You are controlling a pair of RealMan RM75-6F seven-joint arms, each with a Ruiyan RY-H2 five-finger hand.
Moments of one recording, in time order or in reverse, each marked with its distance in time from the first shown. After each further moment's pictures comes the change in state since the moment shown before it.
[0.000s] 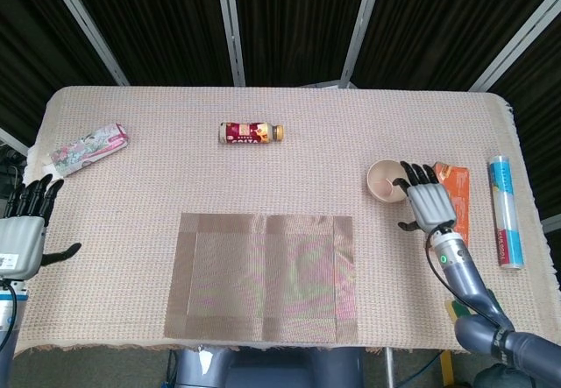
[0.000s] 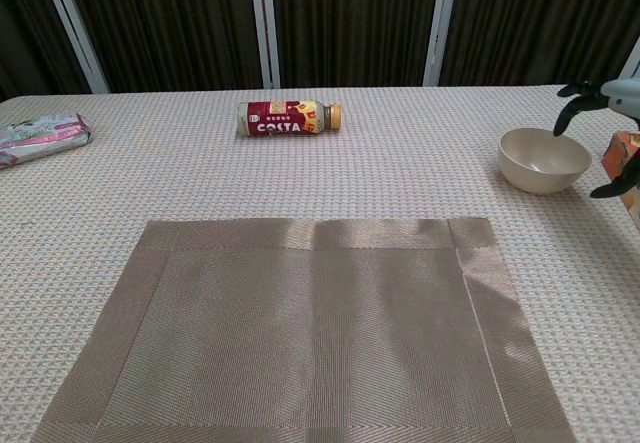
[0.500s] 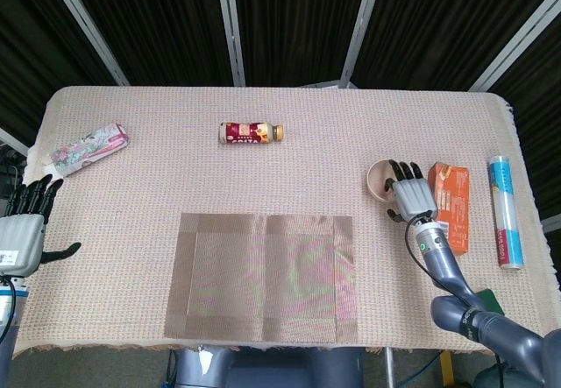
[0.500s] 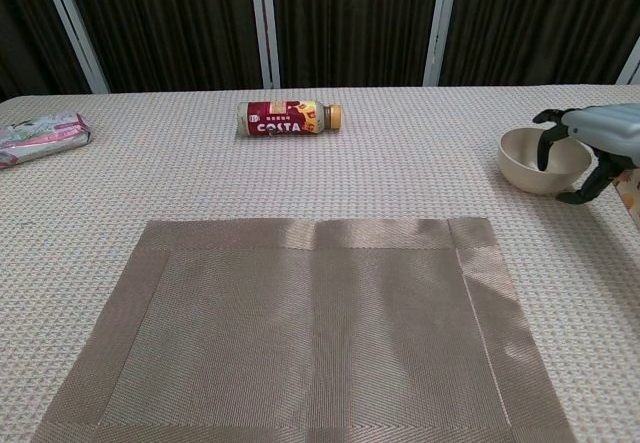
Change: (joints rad) left arm -0.001 0.006 -0.019 -0.001 -0.031 -0.051 -0.018; right arm 0.076 -0.168 -0.016 0.252 0.042 -0.074 -0.017
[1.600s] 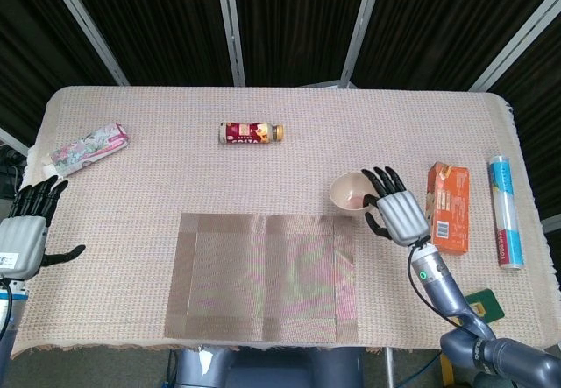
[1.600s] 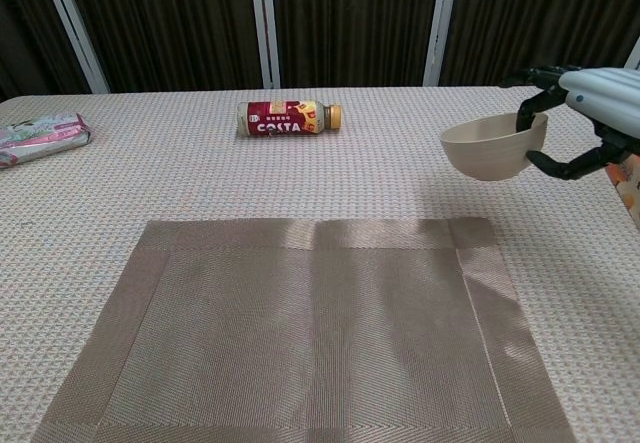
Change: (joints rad) left arm 0.018 0.031 -0.004 -0.026 0.062 -0.015 -0.064; right arm -0.085 0.095 -0.109 -0.255 -0.343 0.361 0.250
